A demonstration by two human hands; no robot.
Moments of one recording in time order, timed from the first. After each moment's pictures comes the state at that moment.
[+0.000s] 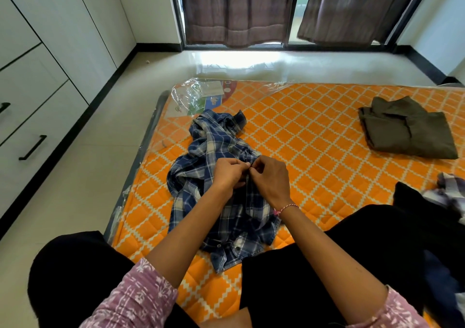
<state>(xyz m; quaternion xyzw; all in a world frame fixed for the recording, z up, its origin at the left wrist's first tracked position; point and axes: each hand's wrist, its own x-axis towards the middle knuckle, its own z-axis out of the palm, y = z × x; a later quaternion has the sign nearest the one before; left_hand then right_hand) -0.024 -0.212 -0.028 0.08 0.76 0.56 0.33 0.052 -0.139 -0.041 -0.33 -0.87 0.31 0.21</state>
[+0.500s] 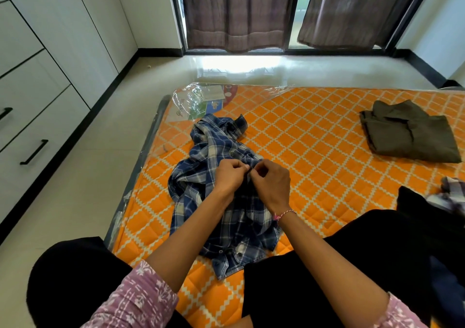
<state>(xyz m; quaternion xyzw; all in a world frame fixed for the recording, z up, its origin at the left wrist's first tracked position) -0.030 -0.208 -0.032 0.13 0.80 0.52 0.28 0.049 -0.146 -0.047 -0.35 -0.83 0.33 0.27</state>
